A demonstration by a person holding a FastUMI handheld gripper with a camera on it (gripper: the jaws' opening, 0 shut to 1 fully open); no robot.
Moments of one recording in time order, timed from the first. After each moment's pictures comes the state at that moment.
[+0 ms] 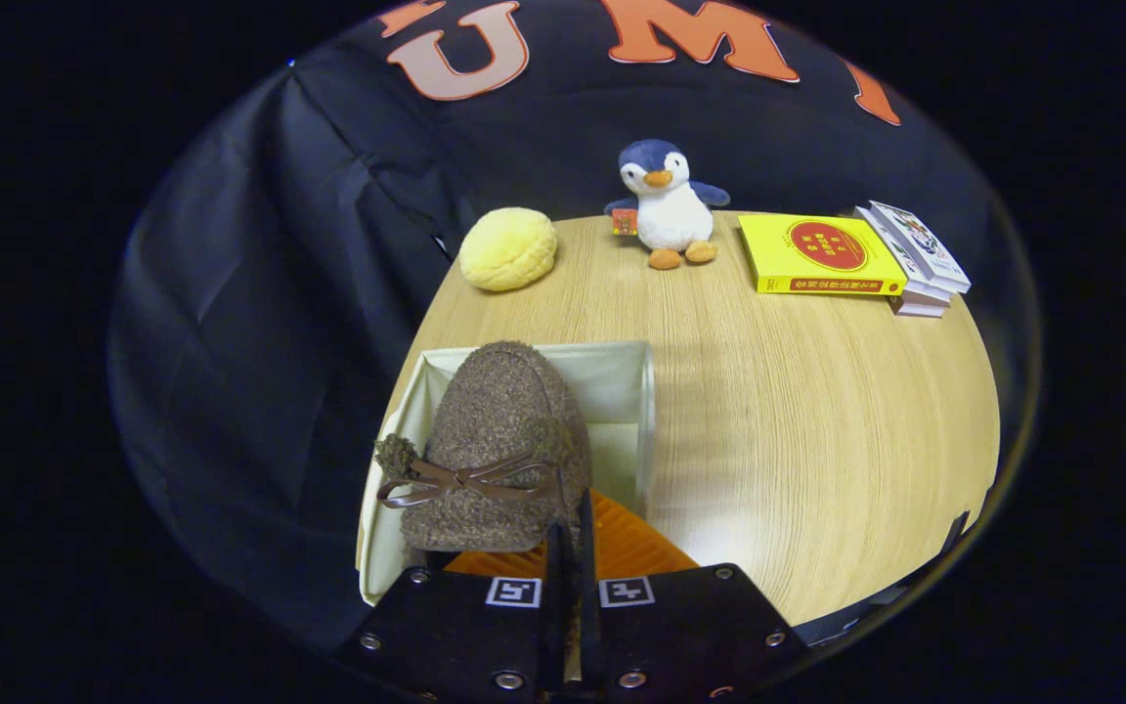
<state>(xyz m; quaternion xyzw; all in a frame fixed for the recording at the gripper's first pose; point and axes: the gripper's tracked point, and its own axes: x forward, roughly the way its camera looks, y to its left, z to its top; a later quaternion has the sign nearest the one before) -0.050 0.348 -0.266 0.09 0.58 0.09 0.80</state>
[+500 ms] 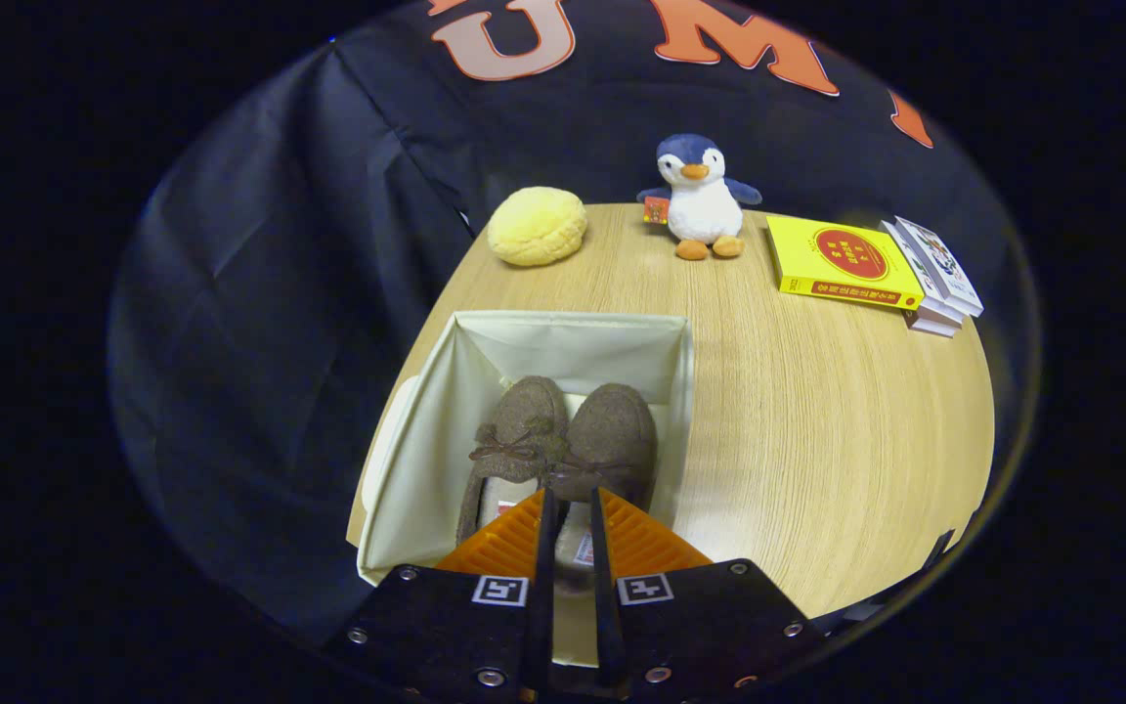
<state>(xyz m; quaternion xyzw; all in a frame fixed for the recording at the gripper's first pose) -0.063 0.351 -0.231 0.08 0.56 0.16 0.81</state>
